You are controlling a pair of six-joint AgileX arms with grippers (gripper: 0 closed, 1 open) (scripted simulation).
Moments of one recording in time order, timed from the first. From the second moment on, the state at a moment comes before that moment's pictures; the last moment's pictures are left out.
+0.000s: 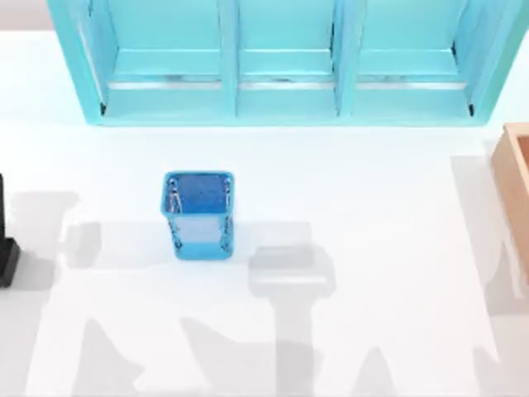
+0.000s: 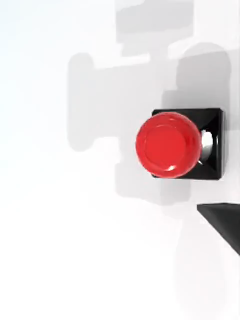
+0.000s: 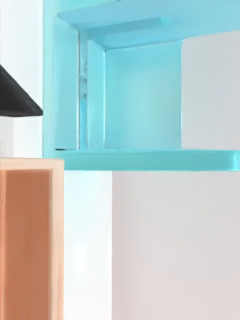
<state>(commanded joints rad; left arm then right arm) 0.07 0.90 0.75 -0.66 0.00 0.08 0.00 0.00 0.00 0.00 0.00 0.00</state>
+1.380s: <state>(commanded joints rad) 0.13 1.79 1.38 -1.17 0.00 0.16 0.00 0.00 0.00 0.00 0.00 0.00</state>
